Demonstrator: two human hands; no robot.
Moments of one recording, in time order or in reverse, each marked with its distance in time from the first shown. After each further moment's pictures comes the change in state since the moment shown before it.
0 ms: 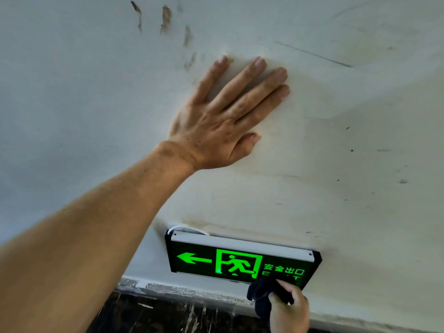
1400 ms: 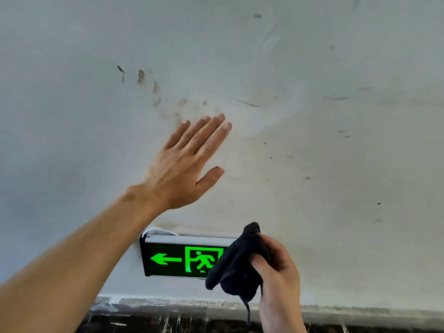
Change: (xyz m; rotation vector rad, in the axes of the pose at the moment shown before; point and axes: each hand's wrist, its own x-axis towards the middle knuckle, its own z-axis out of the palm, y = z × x) left_hand 0.011 0.036 -0.094 -0.523 -0.405 -0.263; right_hand -0.046 -0.132 -0.100 0.544 -0.397 -0.081
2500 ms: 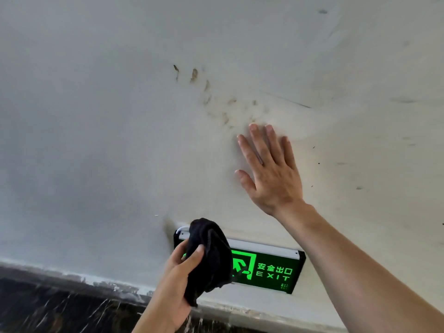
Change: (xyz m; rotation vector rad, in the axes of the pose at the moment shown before) left_hand -0.182 0.058 0.049 -1.836 0.201 -1.520; right_hand 0.115 -0.060 0.121 -1.560 -0.171 -1.398
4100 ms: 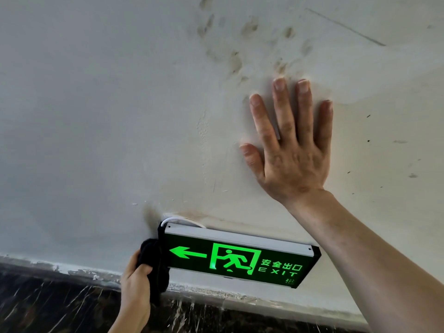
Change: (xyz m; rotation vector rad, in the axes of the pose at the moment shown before) left_hand 0.099 -0.063 -0.117 0.226 0.510 0.060; right_hand 0.008 0.004 0.050 -0.217 0.429 -0.019
